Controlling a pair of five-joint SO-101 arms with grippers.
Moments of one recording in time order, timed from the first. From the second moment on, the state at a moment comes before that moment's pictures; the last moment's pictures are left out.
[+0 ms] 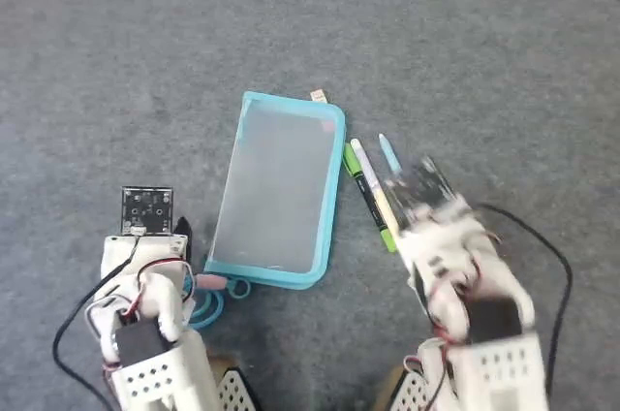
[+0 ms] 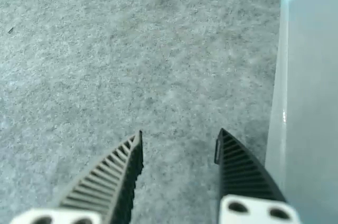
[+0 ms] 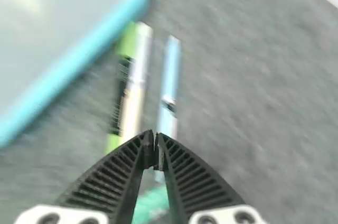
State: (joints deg) left arm -26.6 -103.1 97.0 60.1 -15.9; right arm -17.2 -70.8 62.9 61.6 21.4
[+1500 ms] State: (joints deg) left arm -26.6 -103.1 97.0 60.1 -15.9; right arm -17.4 14.1 17.5 44.3 -1.1
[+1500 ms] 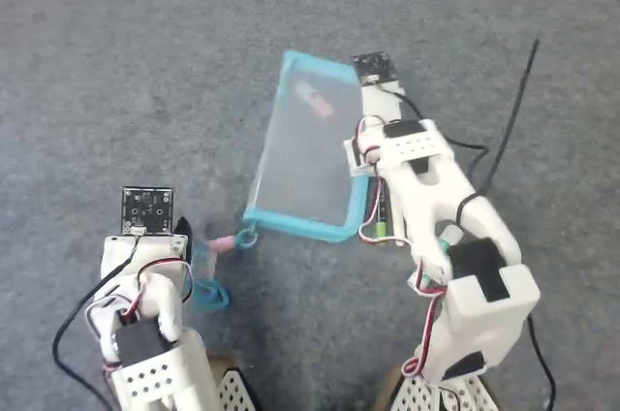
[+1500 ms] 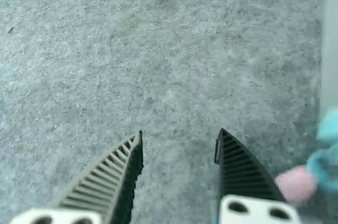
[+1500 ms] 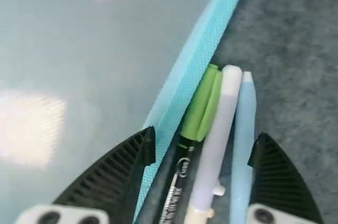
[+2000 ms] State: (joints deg) left arm -25.1 -103.1 97.0 60.1 -15.9; right arm -20.7 -3.9 14.9 60.0 -0.9
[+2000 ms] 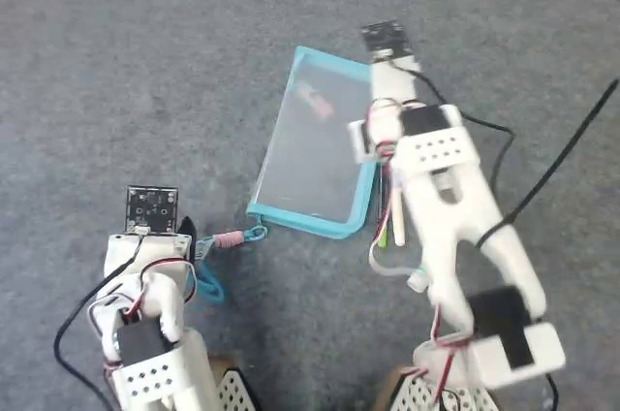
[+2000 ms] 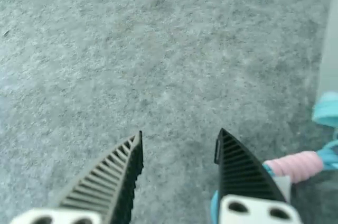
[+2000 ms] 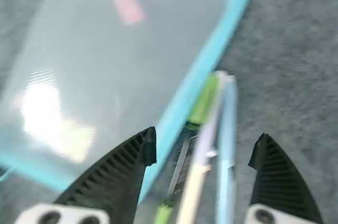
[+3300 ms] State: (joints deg) left arm -44.6 -103.1 97.0 56.7 -16.0; right arm -59.6 -3.3 24.0 50.1 -19.5
